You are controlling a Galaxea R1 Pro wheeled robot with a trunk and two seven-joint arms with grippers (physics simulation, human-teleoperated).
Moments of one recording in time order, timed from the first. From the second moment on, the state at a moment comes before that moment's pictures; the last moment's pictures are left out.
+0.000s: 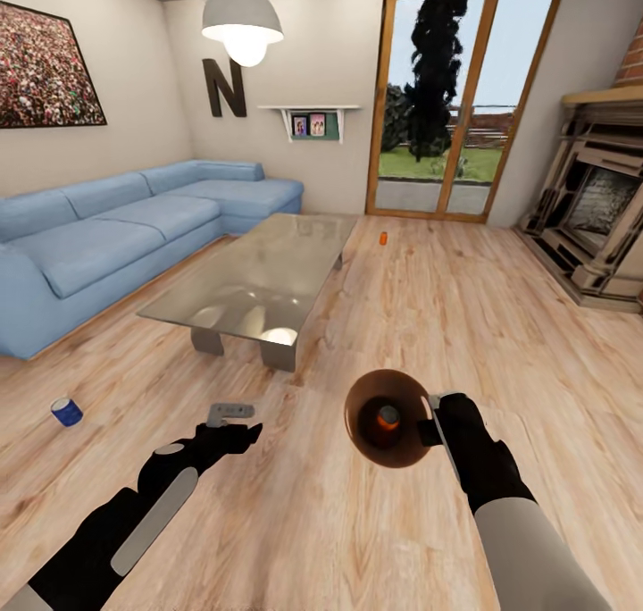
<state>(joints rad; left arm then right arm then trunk) -0.45 0.27 -0.48 -1.39 0.67 0.56 0.32 -0.68 0.05 -0.08 -1.00 0.38 1.05 0.11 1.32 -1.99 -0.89</state>
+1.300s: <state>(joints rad) -0.35 0.29 -0.05 -1.44 0.67 0.55 0.43 -0.68 0.08 -0.08 -0.98 0.38 1.05 0.11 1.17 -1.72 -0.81</state>
